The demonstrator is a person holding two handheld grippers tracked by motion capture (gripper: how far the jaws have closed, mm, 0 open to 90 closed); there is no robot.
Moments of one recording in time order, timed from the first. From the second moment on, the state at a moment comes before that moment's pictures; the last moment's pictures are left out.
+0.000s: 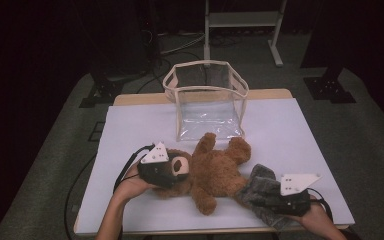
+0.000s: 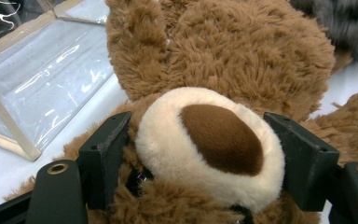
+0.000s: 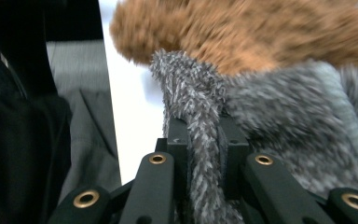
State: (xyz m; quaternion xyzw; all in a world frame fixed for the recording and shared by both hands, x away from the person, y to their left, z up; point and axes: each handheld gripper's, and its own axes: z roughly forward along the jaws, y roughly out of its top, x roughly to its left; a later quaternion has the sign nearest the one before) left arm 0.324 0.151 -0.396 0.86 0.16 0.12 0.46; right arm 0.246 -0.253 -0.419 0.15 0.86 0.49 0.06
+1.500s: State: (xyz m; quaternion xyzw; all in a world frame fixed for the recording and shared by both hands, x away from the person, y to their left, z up) left arm 0.320 0.157 -0.393 0.87 0.13 0.13 0.46; right arm 0.277 -0.221 -0.425 0.18 0.83 0.52 0.03
